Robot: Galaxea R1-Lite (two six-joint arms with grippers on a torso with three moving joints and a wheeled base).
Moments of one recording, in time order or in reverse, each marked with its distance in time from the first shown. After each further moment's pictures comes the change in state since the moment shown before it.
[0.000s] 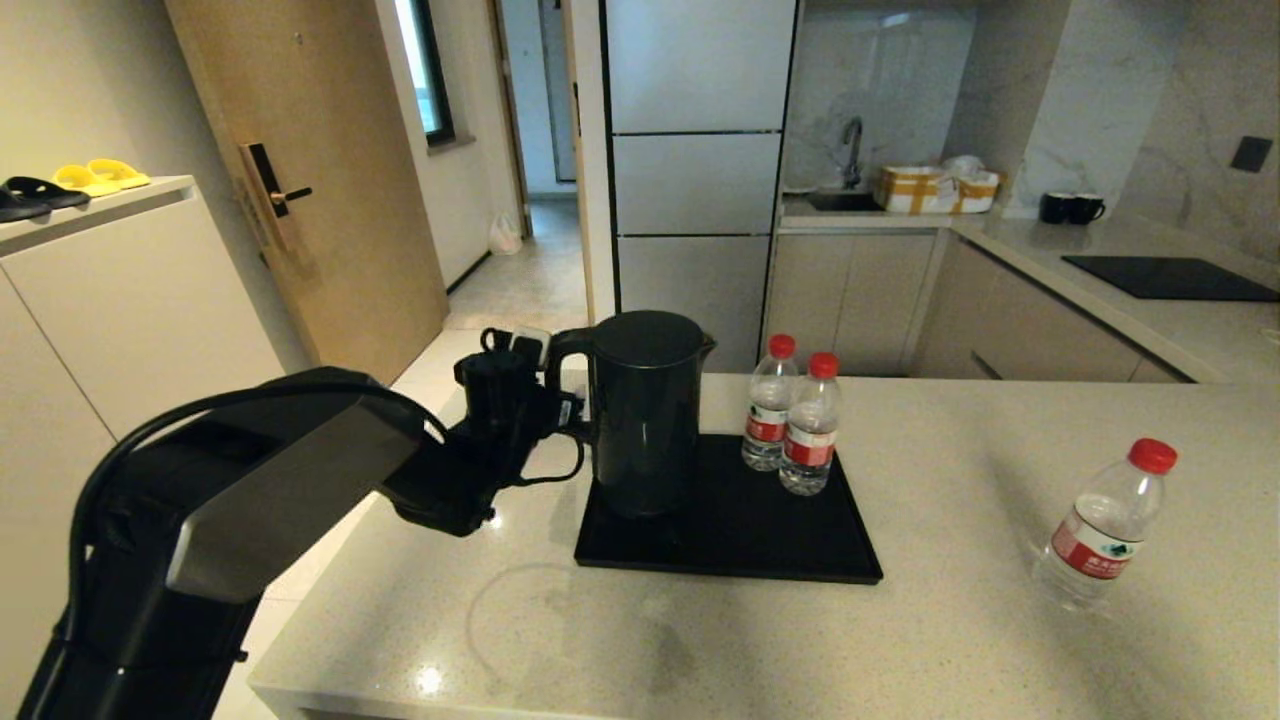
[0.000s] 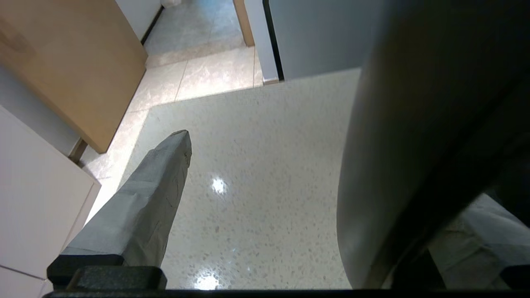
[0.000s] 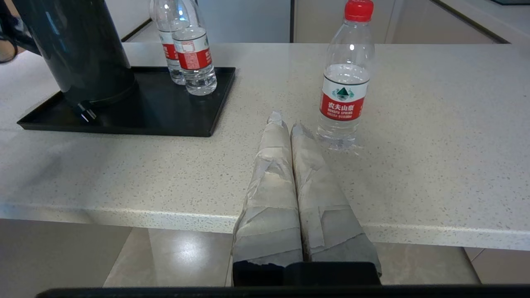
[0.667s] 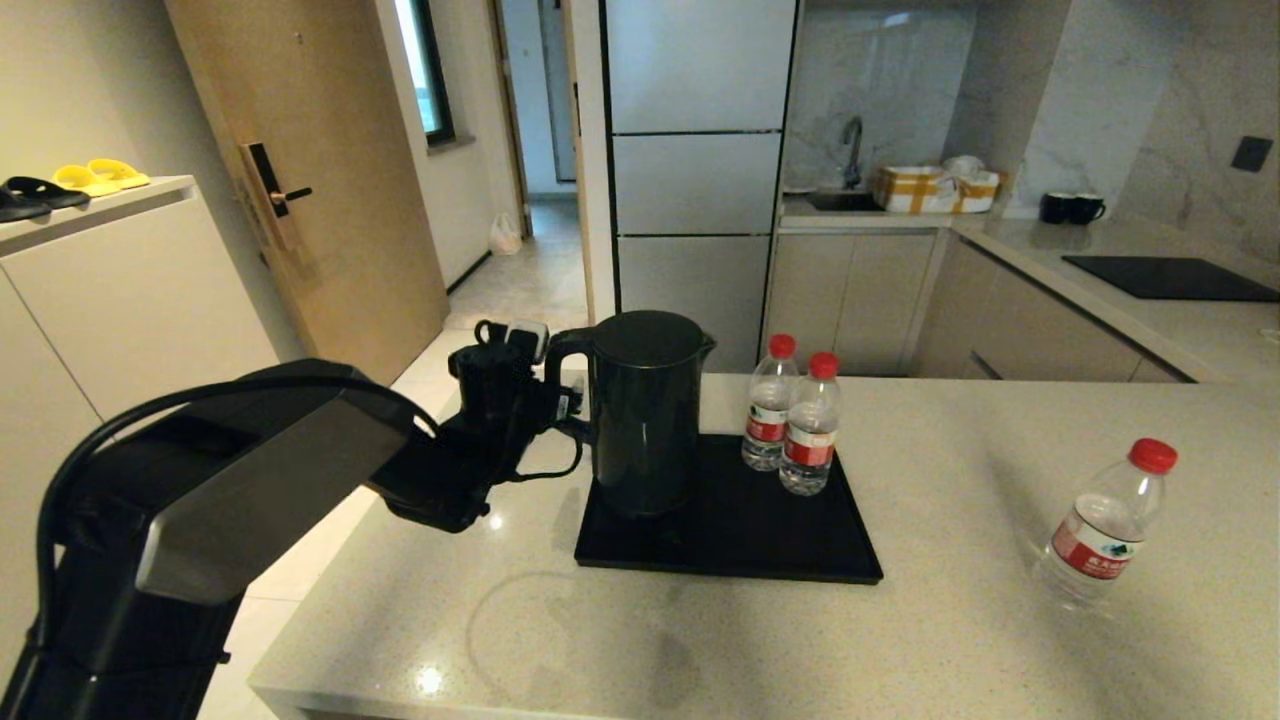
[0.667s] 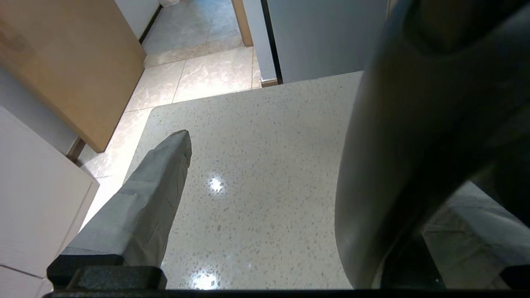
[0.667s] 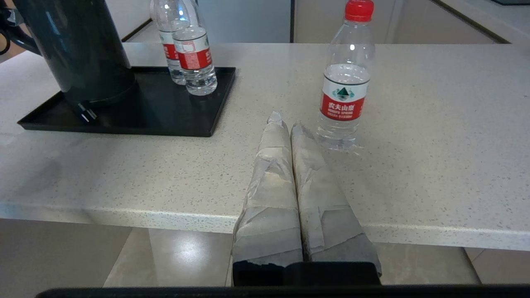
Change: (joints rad) left arm -0.001 -0.038 0.024 0.017 -0.003 -0.010; right arm 0.000 0.000 0.000 0.000 0.000 0.000
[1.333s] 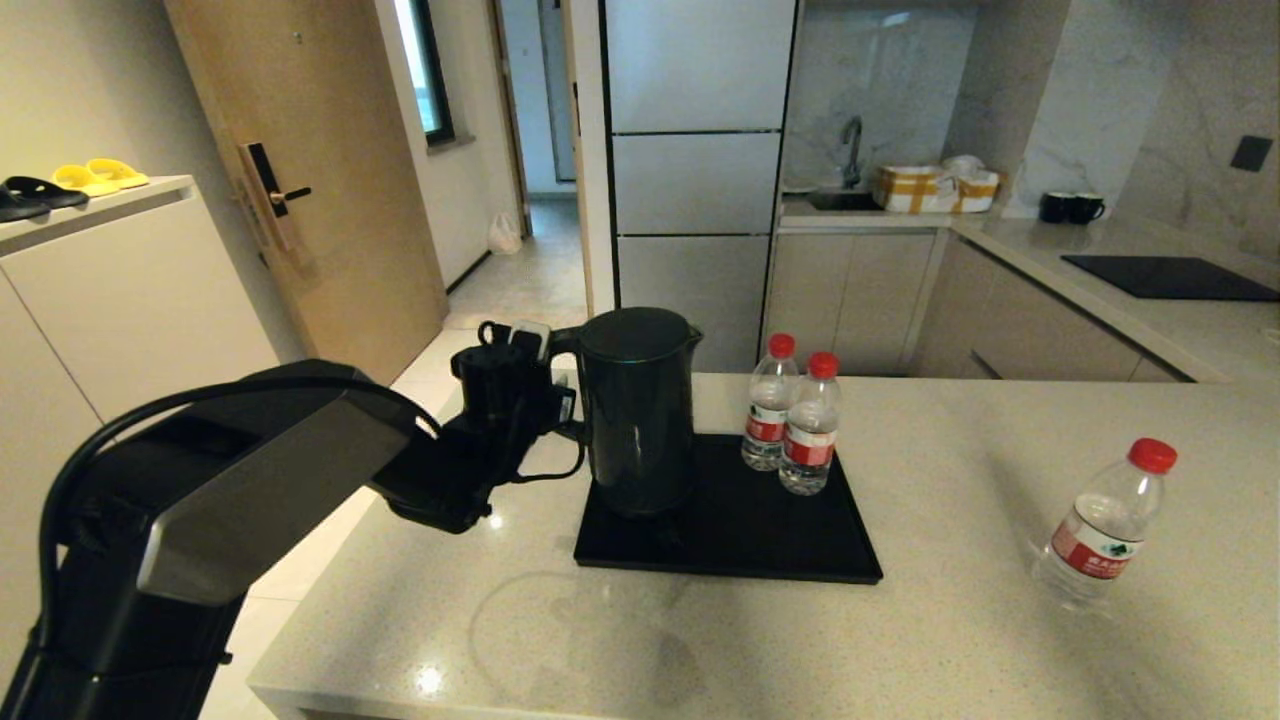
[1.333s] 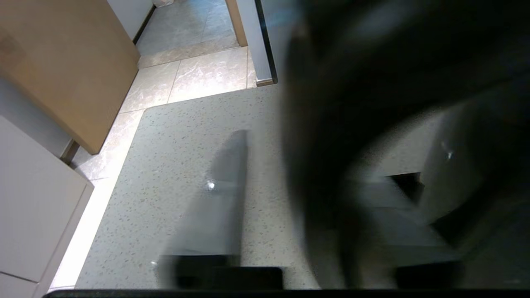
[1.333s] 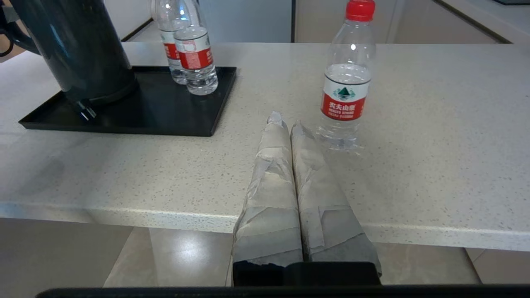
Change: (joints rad) left arm 0.000 0.003 -0.003 0.003 -0.007 0.002; right arm 0.000 0.000 0.000 0.000 0.000 0.000
